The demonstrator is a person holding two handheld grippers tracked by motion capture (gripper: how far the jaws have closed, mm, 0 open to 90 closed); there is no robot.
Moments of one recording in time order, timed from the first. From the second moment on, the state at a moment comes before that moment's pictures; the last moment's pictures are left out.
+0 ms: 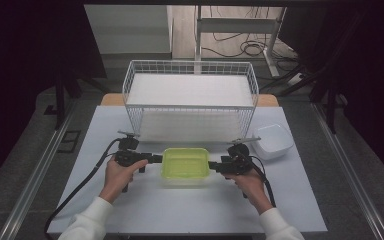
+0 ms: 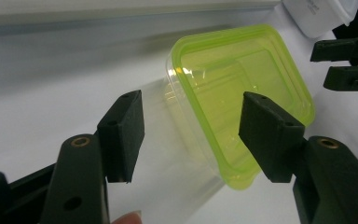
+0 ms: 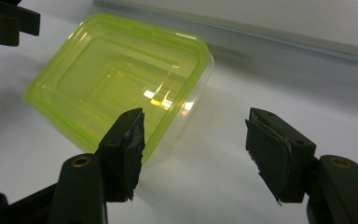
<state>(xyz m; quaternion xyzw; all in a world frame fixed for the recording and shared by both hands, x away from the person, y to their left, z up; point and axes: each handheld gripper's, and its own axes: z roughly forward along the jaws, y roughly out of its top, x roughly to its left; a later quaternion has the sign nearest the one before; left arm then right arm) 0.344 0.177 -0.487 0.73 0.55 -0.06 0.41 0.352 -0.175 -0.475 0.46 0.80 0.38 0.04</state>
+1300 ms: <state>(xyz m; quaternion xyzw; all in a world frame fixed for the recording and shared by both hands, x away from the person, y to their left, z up) 0.346 0.160 -0.508 0.70 0.56 -0.13 0.42 0.369 -0.175 -0.499 0.54 0.72 0.41 -0.13</state>
